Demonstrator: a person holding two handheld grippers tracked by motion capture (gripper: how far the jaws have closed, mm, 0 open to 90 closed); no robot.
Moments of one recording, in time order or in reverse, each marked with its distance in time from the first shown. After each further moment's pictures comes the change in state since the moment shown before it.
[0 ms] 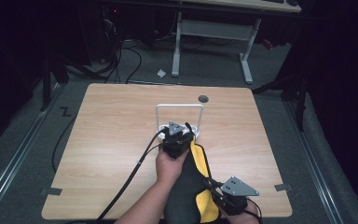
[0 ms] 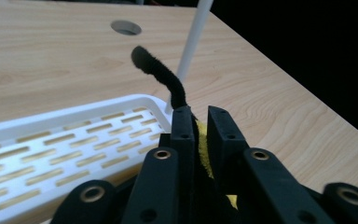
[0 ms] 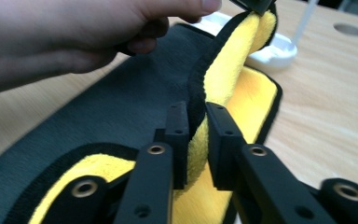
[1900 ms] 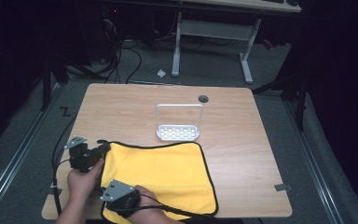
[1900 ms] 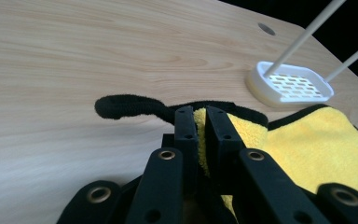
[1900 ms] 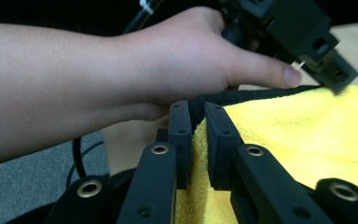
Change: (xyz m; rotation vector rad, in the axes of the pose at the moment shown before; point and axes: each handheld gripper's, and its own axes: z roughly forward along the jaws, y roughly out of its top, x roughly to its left) left arm 0.197 -0.069 -0.200 -0.080 0.160 -0.214; right arm 0.215 0.111 0.144 -0.016 0.385 -0.310
